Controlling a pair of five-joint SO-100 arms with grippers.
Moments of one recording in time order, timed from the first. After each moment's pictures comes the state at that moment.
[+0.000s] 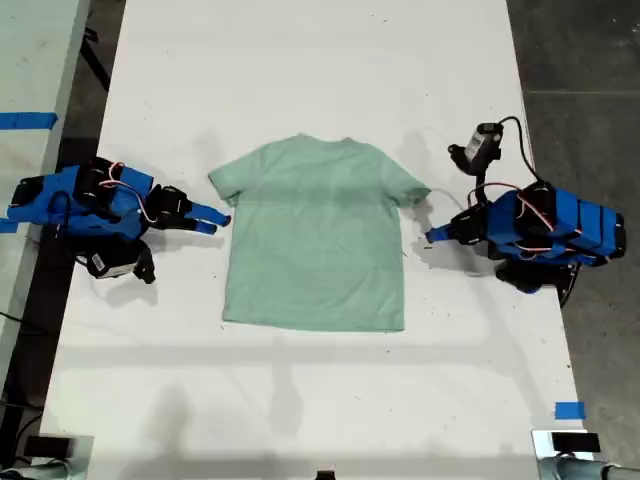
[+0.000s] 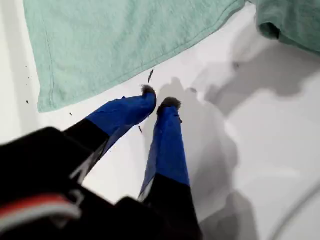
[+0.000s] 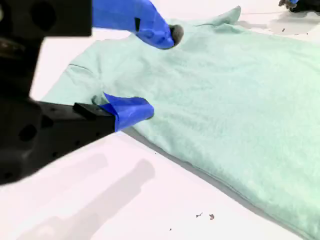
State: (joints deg) arm 0 -9.1 200.0 182.0 62.2 -5.8; arm 1 16.1 199.2 176.0 72.3 -46.6
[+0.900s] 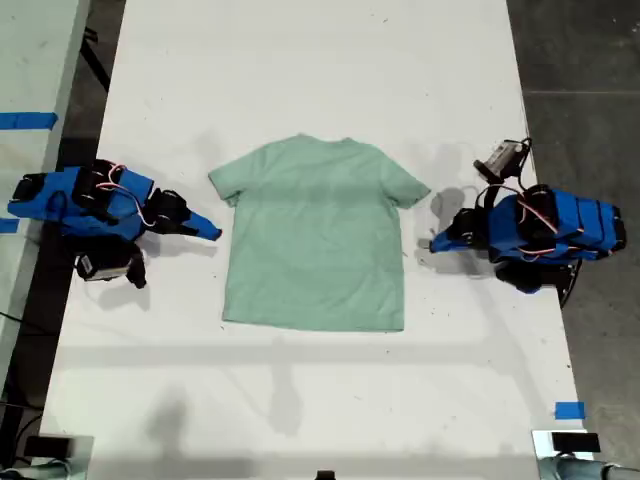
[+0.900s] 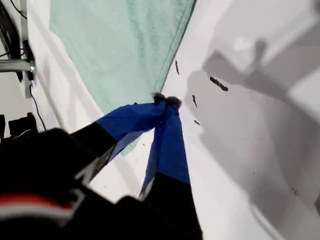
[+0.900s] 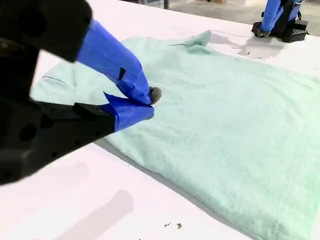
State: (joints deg) arm 0 -5.1 200.0 182.0 56.2 -7.4; arm 1 8.1 199.2 175.4 72.2 -0.6
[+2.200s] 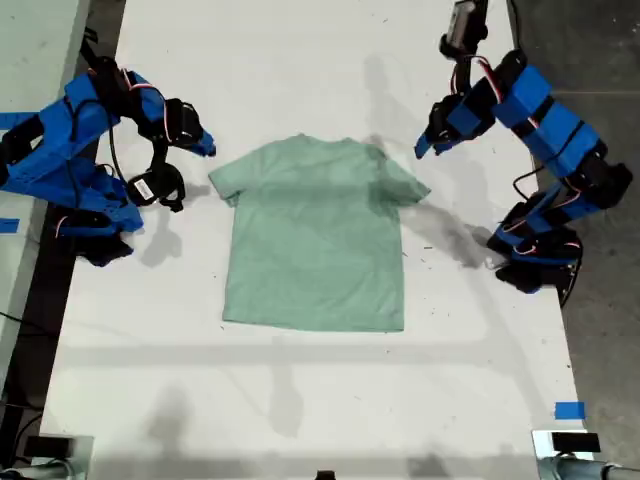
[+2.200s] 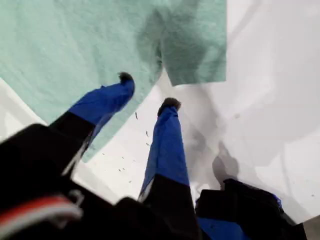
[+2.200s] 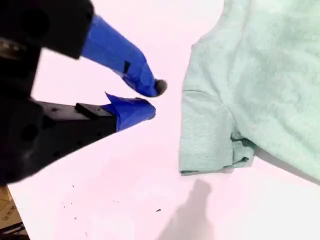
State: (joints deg) arm 0 -42.5 123.8 111.5 85.0 26.1; arm 1 44.4 108.9 88.9 93.2 -52.8
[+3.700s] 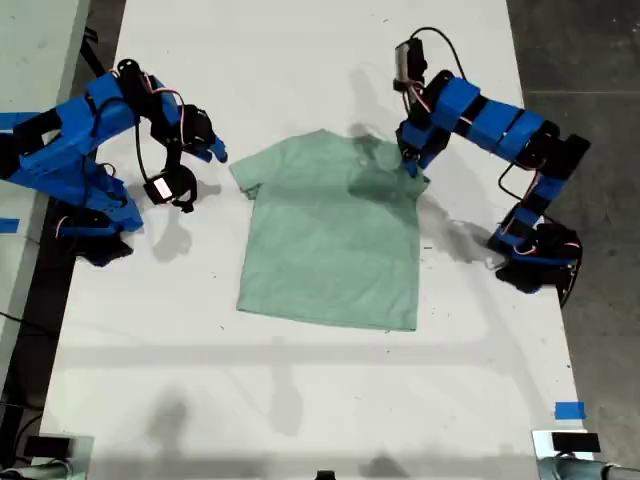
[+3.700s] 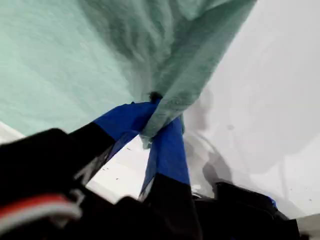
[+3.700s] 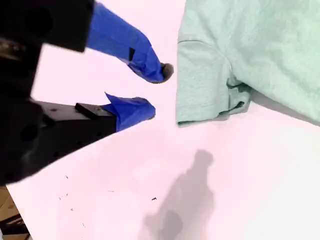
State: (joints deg) arm 0 -43.0 116.0 111.5 83.4 26.5; arm 1 41.2 82.8 82.8 87.5 -53.7
